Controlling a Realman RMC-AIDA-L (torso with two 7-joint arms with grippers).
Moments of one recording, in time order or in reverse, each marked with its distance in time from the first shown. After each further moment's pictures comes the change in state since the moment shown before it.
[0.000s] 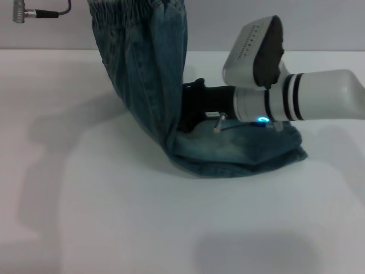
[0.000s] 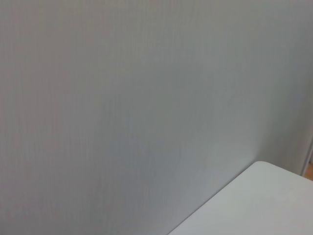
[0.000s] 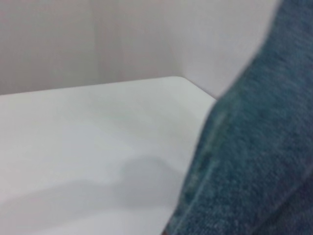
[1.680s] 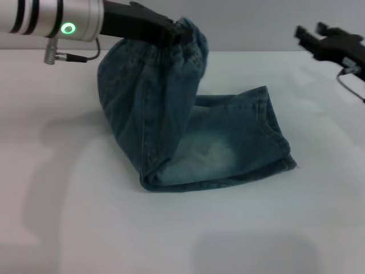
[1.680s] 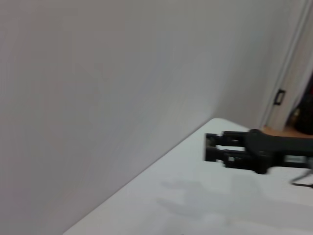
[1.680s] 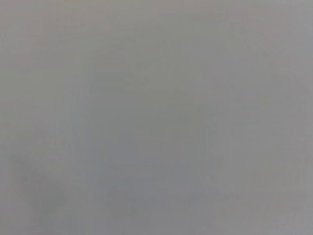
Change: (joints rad) left arm 0.030 -0.006 0.146 -0.095 -0.050 -0.017 0.041; right arm -0.287 -0.018 0.583 -0.037 0.264 0.038 -0.217
